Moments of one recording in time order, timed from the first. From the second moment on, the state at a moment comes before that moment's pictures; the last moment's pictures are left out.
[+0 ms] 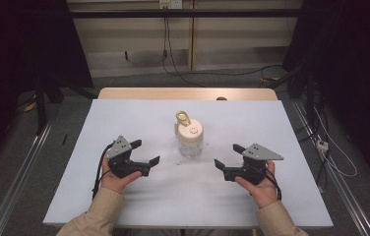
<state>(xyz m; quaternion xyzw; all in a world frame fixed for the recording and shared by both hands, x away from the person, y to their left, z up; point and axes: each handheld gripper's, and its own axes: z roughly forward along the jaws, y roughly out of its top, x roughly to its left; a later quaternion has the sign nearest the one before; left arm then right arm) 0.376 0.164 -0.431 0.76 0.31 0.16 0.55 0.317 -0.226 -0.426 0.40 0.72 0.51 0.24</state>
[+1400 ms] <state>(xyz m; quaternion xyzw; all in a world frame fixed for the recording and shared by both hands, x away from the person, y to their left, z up) 0.356 0.235 -0.433 0.75 0.34 0.17 0.54 0.279 -0.282 -0.450 0.44 0.71 0.49 0.25</state>
